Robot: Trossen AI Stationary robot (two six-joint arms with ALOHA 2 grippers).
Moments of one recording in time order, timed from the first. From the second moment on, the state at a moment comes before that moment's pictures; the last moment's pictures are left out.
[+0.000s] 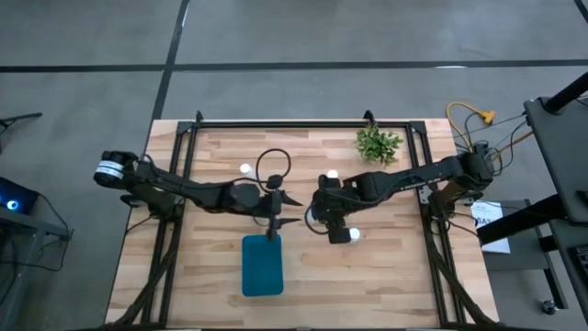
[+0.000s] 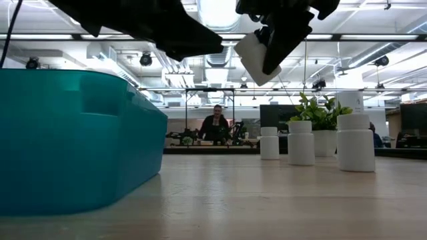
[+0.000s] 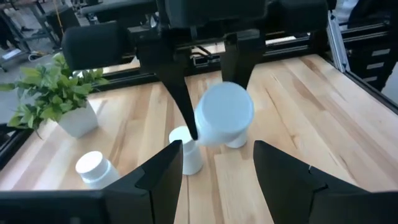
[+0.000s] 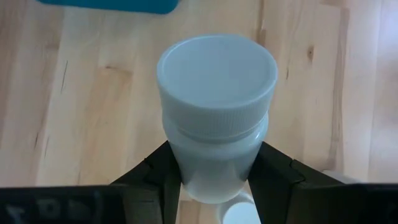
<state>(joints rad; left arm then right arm) -0.14 1.45 0.78 0.42 -0.11 0.11 0.15 1.69 1.38 -0.84 0.05 0.03</state>
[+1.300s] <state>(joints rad) -0.15 1.57 0.90 0.41 -0.14 0.07 0.15 1.69 1.38 -0.81 0.05 0.02</state>
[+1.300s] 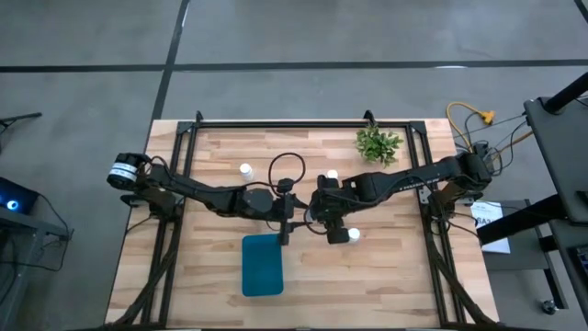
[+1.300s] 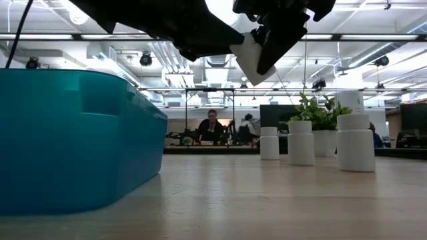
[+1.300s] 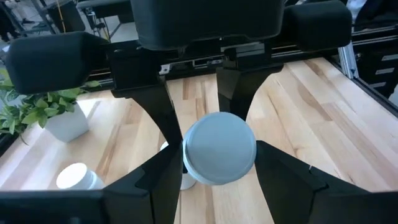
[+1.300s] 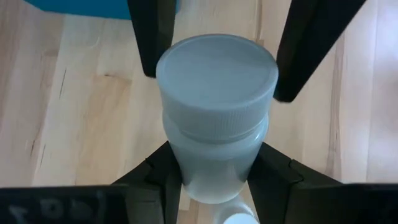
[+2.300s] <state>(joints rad) -0.15 1.58 0.90 0.41 -0.15 0.06 0.15 1.74 1.44 -0.79 0.04 -0.03</state>
